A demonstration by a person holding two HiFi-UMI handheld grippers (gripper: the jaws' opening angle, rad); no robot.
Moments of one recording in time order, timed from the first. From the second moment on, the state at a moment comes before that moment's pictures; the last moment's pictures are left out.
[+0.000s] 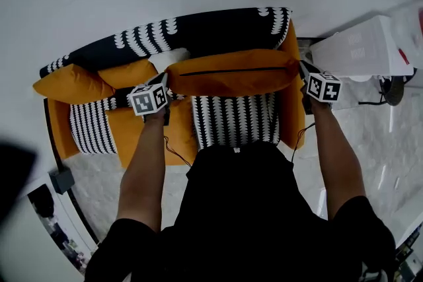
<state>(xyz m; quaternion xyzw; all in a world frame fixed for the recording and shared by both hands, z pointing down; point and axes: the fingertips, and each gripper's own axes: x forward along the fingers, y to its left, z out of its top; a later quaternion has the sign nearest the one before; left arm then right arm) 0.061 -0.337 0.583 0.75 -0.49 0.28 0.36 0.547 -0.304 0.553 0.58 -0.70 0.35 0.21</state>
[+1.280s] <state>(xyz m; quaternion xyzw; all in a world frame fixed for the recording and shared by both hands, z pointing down) 0.089 -0.479 0.604 0.76 -0.49 0.27 0.35 0.578 -0.455 0.597 0.62 -0.65 0.32 0.31</state>
